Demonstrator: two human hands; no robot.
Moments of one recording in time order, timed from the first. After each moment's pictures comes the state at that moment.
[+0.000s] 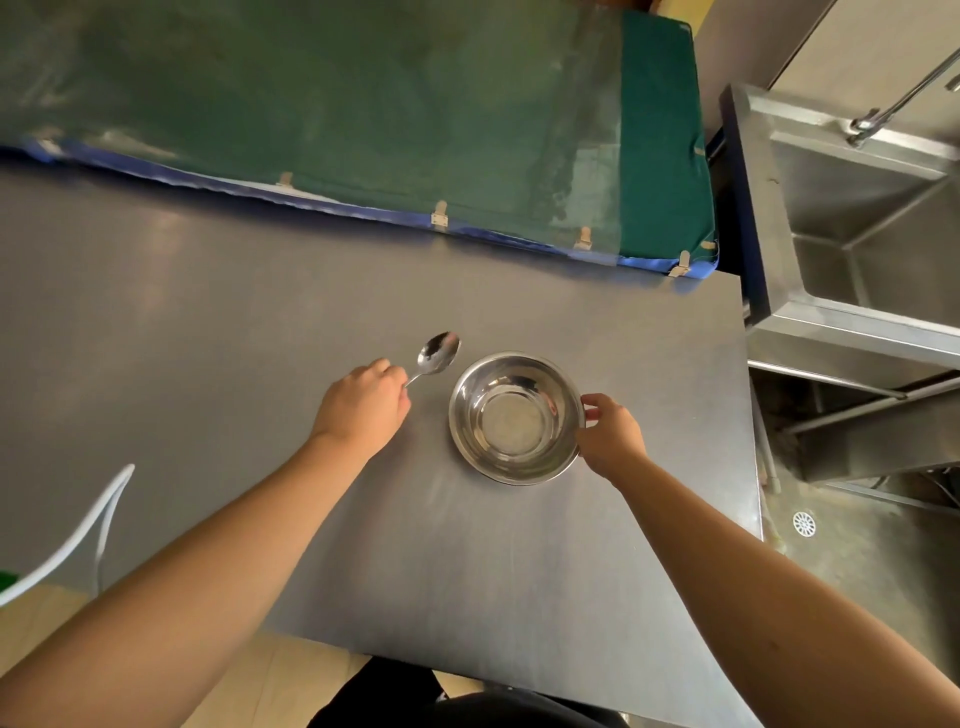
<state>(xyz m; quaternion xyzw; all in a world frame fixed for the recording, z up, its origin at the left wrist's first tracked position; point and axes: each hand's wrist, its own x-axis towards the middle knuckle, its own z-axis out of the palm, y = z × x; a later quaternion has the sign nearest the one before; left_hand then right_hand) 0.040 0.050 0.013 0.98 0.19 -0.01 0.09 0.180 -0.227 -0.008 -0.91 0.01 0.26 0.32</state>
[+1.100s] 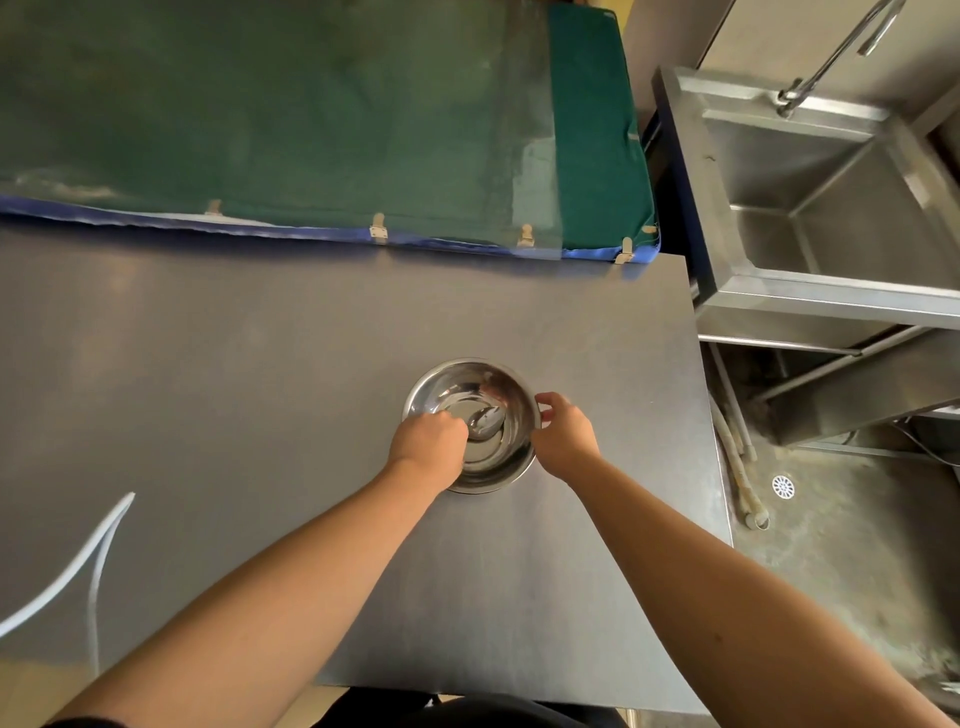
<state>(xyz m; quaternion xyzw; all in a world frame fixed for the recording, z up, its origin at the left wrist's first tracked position) 0.098 -0.061 -0.007 0.98 0.07 -0.20 0.02 0.179 -0.229 -0.015 -0.90 0.02 0.27 0.34</state>
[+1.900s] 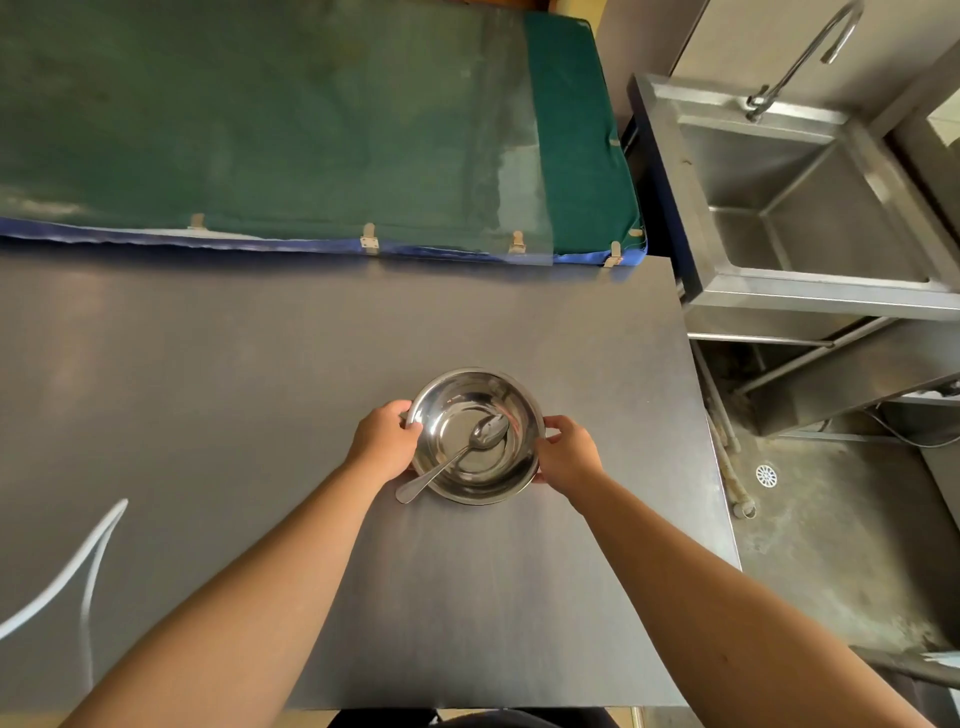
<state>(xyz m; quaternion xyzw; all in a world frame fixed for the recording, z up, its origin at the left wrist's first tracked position) 0.091 0.008 -0.032 0.82 0.32 -0.12 0.46 0.158 -0.225 -0.018 -0.85 0.15 0.29 0.41</state>
